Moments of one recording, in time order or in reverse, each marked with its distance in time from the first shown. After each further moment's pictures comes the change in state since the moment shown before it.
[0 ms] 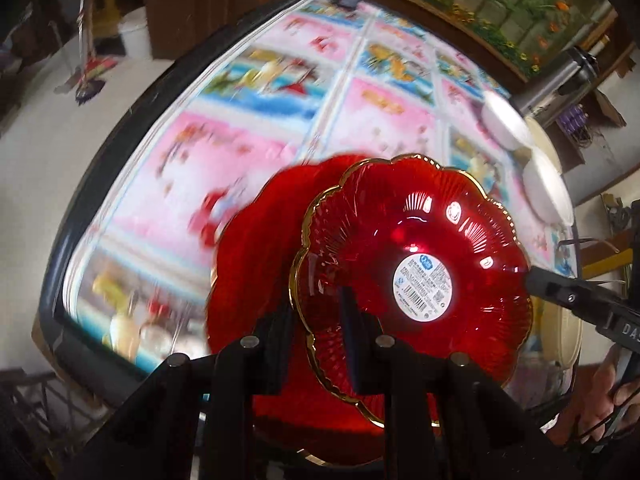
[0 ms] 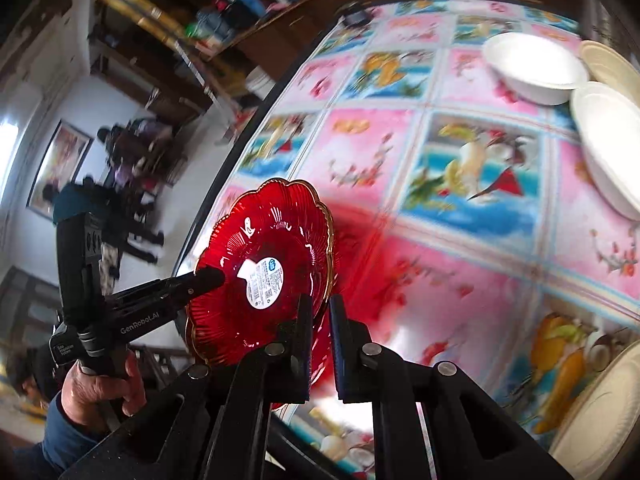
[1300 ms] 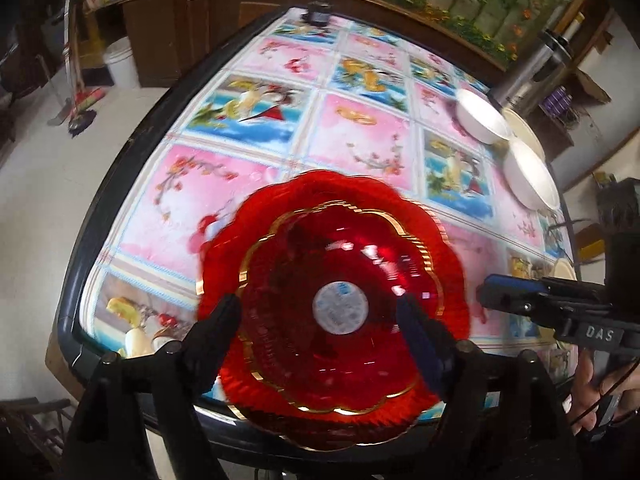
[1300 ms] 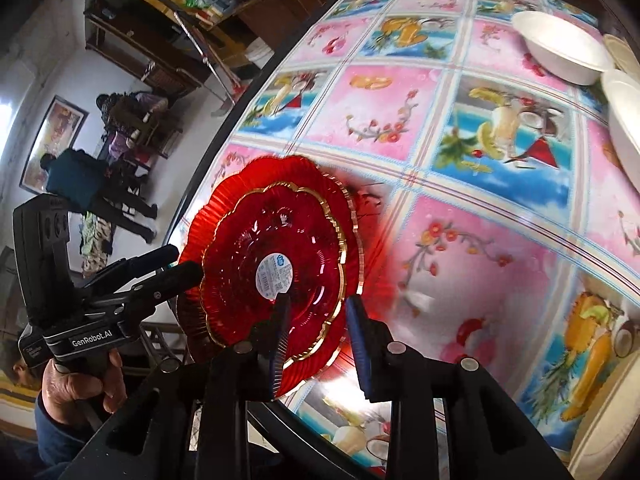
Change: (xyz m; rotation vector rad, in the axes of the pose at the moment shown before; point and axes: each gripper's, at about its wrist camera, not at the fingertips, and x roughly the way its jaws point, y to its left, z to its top) left arm -0.028 -0.028 0.000 0.125 -0.054 -0.002; right arm 0.022 0.002 -0.012 0.024 0.055 -0.018
